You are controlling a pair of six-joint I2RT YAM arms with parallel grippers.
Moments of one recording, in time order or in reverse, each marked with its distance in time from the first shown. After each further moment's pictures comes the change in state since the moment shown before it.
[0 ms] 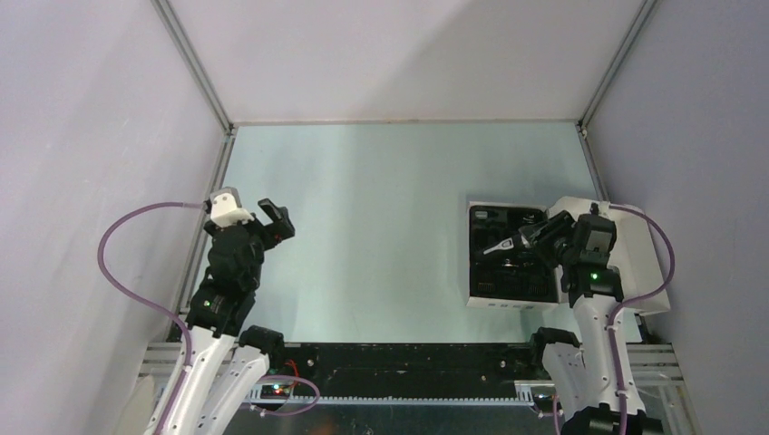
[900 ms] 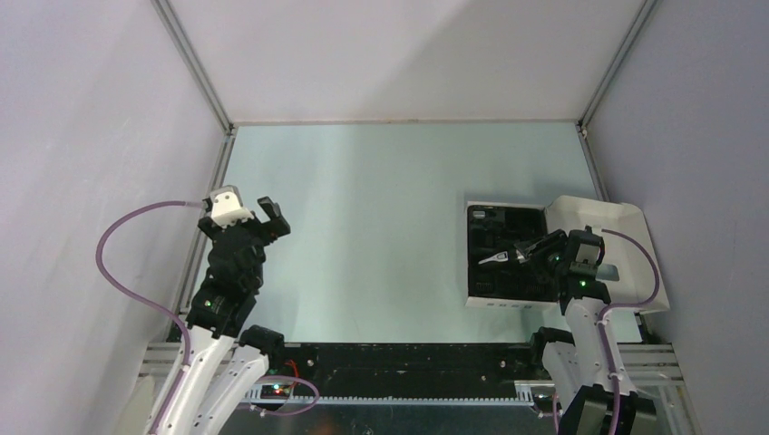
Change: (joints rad) left arm -0.048 -0.003 -0.002 0.067 -0.163 0.138; right arm -0.032 0.025 -0.219 0.142 -0.002 0.124
